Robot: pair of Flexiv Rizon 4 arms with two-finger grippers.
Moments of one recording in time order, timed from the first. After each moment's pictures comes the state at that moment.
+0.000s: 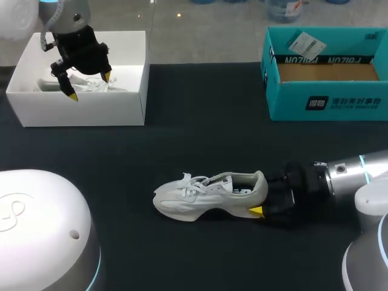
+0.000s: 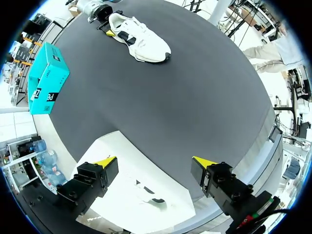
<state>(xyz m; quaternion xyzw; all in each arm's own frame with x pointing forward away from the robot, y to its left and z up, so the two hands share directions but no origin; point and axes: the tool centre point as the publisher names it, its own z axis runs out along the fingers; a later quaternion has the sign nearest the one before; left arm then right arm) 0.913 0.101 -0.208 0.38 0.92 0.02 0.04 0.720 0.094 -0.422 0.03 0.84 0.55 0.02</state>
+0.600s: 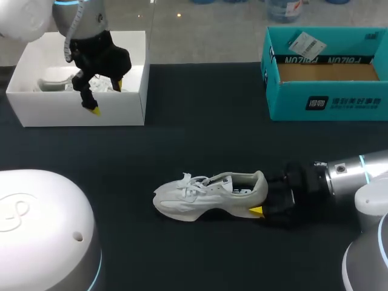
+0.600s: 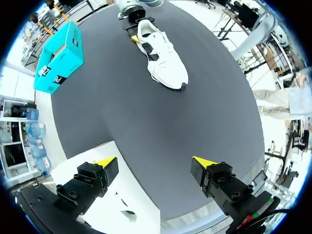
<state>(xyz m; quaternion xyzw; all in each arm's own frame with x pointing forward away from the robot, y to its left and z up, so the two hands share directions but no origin) 0.864 0.053 -0.211 0.21 0.98 -0.01 0.01 0.720 0.094 -0.422 0.03 0.84 0.55 0.02</state>
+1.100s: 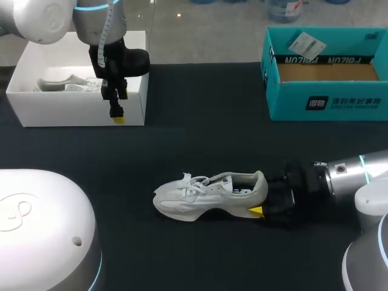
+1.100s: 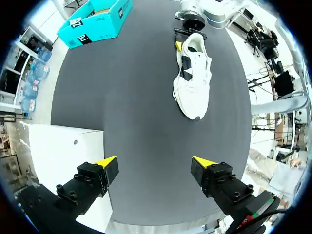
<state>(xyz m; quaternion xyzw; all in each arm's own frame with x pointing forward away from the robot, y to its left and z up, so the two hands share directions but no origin) 0.849 0.023 -0.226 -0.04 1.00 -0.02 -0.04 0.720 0.094 -0.422 0.03 0.84 0.55 0.02</state>
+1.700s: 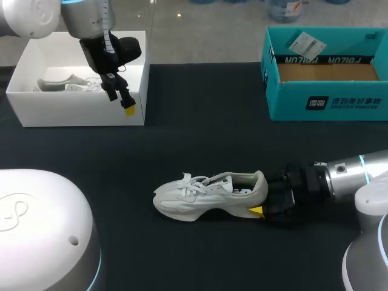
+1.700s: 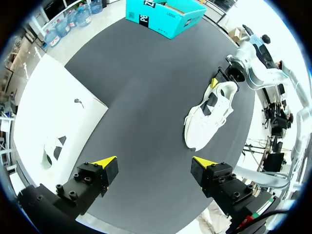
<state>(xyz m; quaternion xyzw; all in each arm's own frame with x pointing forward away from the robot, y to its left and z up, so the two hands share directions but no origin) 0.853 0.022 -0.225 -0.32 0.94 -0.05 -0.09 0.720 0.094 -0.422 0.03 0.84 0.55 0.02</state>
